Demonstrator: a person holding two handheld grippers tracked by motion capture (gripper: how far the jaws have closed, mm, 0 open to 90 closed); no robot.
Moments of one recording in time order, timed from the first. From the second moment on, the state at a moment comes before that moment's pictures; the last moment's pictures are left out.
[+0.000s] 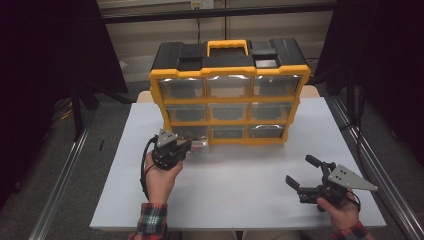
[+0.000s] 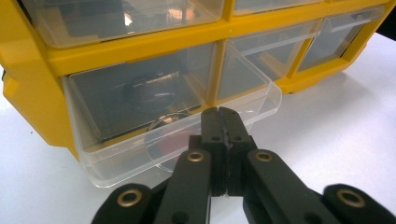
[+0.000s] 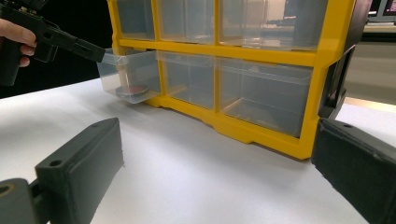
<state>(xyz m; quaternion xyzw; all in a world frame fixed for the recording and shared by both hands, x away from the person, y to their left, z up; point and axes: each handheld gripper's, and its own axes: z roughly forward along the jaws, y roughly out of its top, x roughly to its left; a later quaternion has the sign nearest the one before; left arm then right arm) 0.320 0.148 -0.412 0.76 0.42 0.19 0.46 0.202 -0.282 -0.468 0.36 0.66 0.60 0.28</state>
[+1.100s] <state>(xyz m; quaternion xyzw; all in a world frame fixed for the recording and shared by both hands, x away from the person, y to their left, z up) 0.322 0.147 -0.414 0.76 0.42 0.19 0.47 0.202 -0.282 -0.468 0.36 0.66 0.59 0.29</state>
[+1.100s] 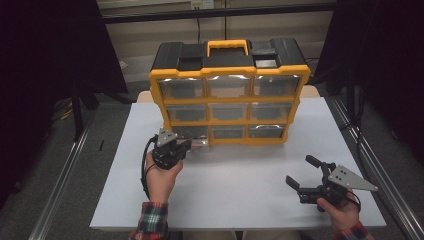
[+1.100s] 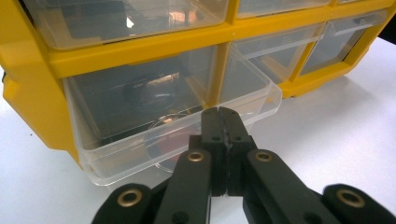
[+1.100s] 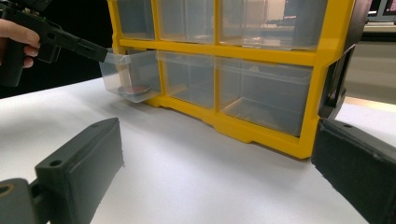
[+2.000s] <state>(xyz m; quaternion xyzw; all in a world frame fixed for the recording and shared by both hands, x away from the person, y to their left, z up) 0.326 0.146 -0.417 0.75 0.42 0.20 0.47 0.201 -0.283 -0.468 0.36 0.66 0.59 0.29</state>
